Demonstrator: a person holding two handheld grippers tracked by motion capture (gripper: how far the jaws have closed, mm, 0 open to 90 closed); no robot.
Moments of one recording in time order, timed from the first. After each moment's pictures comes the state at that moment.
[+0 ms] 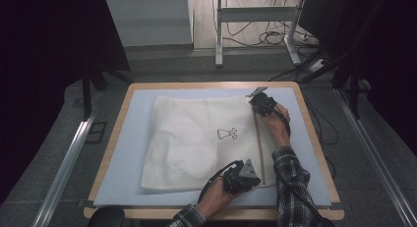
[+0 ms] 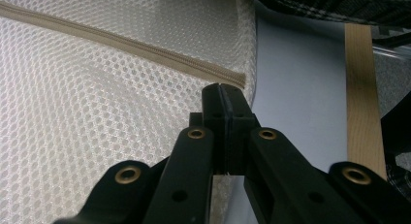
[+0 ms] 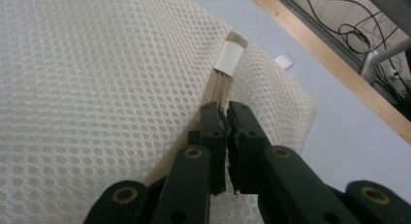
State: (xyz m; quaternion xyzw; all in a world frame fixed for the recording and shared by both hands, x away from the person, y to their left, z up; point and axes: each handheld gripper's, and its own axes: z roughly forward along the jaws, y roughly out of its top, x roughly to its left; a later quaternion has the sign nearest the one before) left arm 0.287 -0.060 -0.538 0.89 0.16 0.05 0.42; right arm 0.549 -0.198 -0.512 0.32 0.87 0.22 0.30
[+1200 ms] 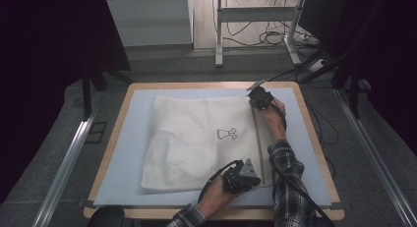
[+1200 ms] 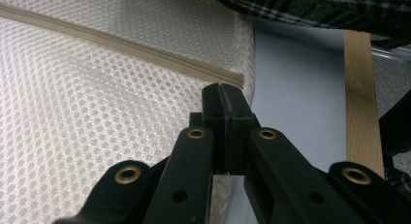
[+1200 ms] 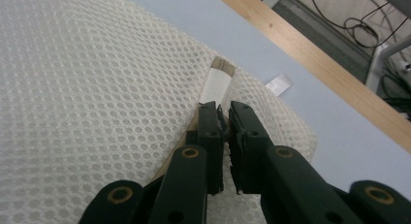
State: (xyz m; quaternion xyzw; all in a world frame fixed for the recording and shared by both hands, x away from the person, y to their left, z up) left arm 0.288 -0.060 -0.538 0.89 0.17 0.05 0.42; right arm 0.579 -0.192 -0.514 0.34 0.86 0.23 0.29
